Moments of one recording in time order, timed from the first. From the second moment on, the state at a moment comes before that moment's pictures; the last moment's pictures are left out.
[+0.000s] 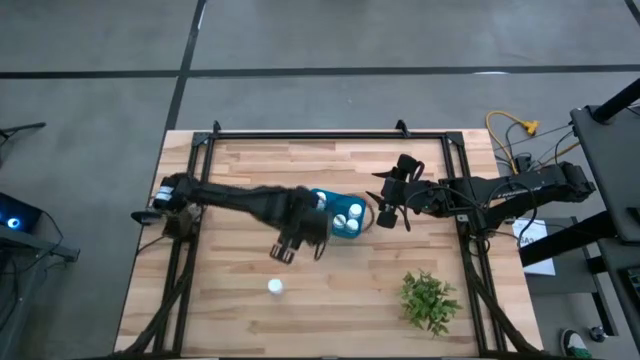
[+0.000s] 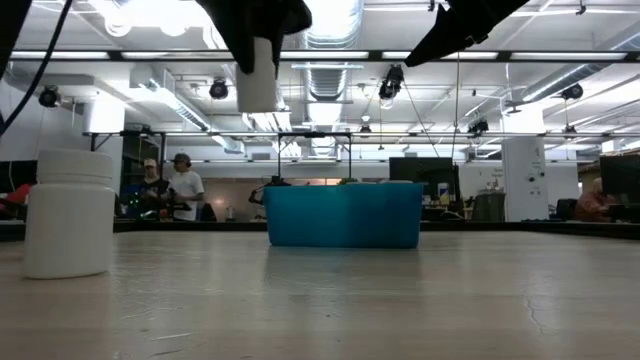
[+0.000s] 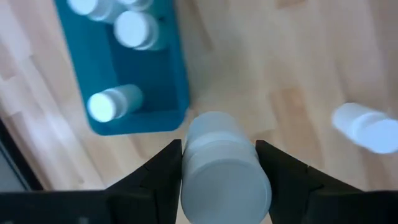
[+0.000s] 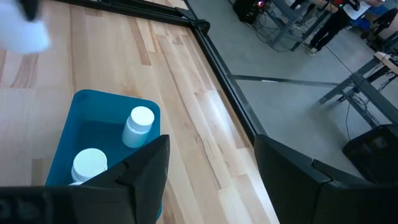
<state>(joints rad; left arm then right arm) -0.18 1.86 1.91 -1.41 -0.16 0.22 0.12 1.13 0.90 -0.33 0.62 -0.06</state>
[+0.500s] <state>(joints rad) 0.04 1.86 1.83 -1.19 -0.10 0.43 0.12 1.13 0.90 -0.34 0.62 -0.06</state>
